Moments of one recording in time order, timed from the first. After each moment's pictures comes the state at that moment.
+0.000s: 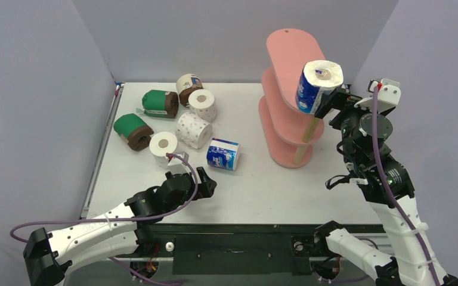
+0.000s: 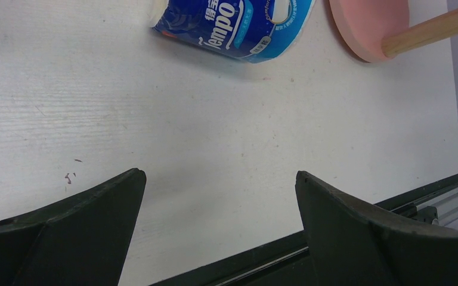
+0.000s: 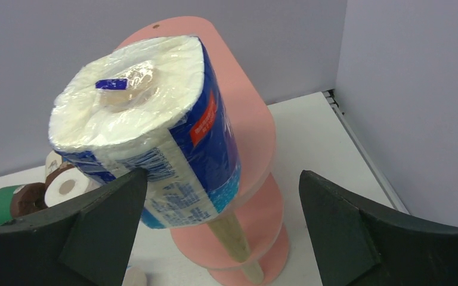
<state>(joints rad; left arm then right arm) -1.01 0.78 0.48 -0.30 -0.44 -0.91 0.47 0.88 1.37 -0.54 0.60 0.22</state>
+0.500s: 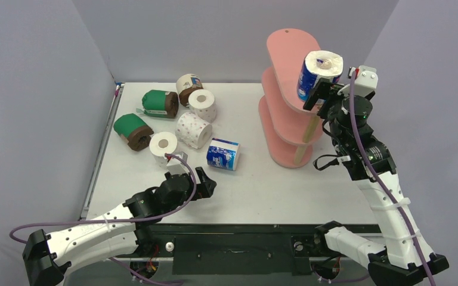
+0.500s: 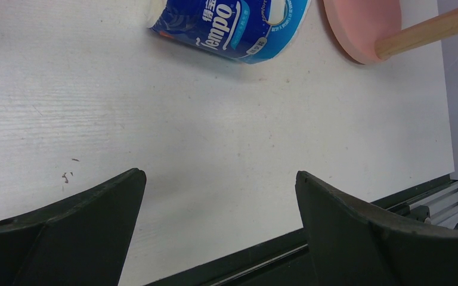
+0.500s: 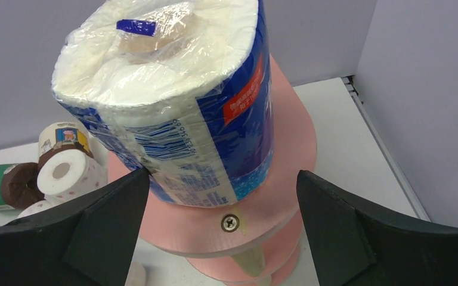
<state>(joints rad) -1.01 0.75 0.48 -0.30 -0.44 -0.92 0.37 1.01 1.37 -0.49 0.46 0.24</state>
